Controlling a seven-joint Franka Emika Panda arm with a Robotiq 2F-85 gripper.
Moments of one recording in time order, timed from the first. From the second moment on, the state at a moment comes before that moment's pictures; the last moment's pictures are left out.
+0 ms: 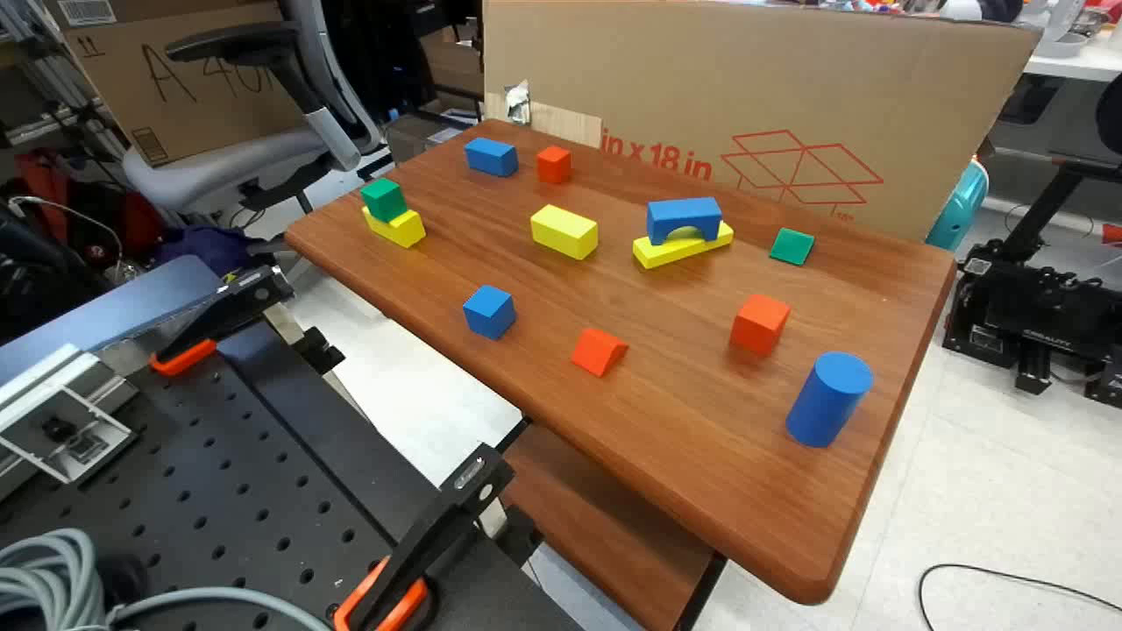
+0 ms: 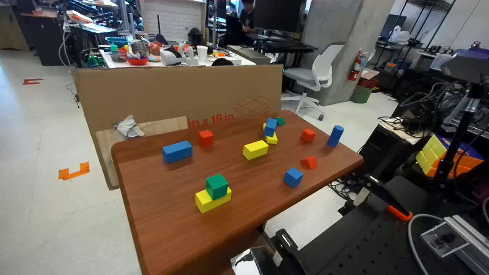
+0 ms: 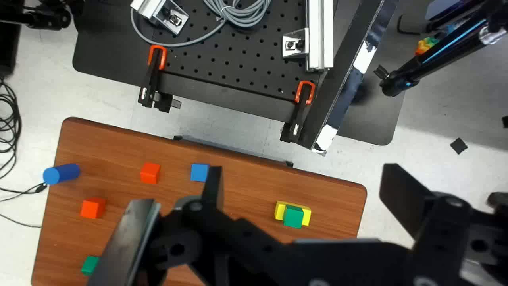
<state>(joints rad) 0.14 -0.28 0.14 -2.20 -0.01 1.64 -0.01</state>
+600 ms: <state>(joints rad) 0.14 -0.28 0.14 -2.20 -0.01 1.64 -0.01</state>
